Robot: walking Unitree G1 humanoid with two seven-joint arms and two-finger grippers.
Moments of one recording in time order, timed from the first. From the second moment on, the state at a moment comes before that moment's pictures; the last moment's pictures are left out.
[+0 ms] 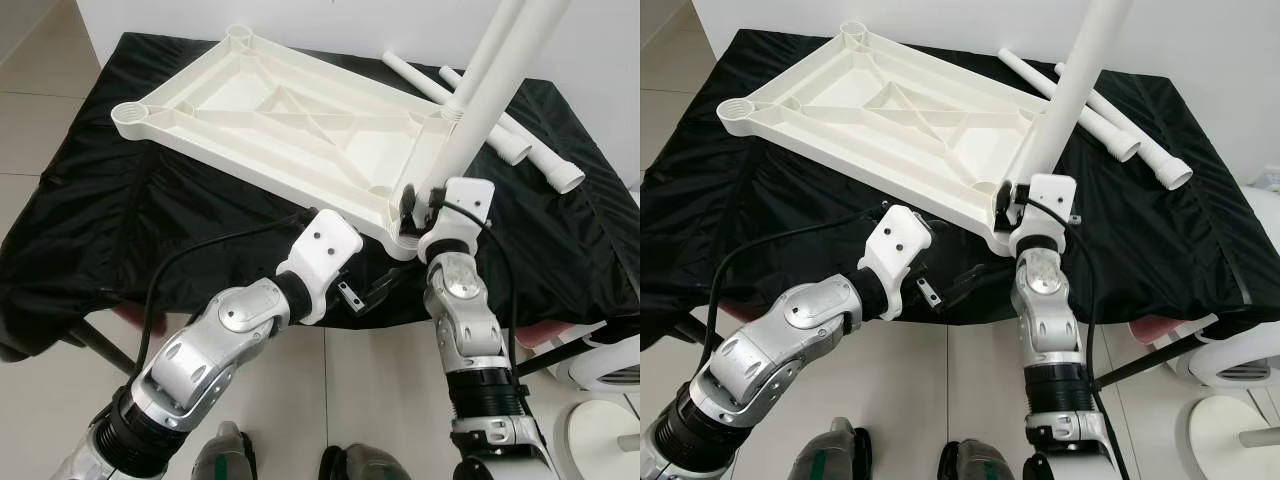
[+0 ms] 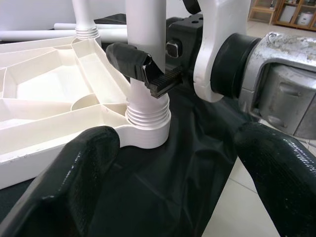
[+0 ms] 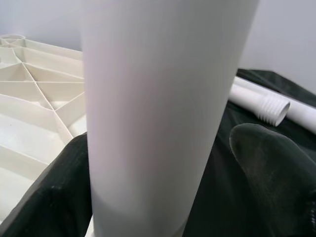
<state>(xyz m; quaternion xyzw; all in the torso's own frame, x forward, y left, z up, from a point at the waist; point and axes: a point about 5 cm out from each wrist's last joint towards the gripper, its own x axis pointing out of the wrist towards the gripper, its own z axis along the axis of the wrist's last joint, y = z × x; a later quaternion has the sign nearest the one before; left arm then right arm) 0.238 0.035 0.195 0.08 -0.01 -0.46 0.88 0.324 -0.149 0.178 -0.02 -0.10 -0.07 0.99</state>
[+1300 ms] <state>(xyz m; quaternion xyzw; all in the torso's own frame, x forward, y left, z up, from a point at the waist) 0.238 0.034 0.194 0.08 -0.01 -0.46 0.88 0.328 -0.166 0.182 -0.03 -0.14 0.02 0.99</state>
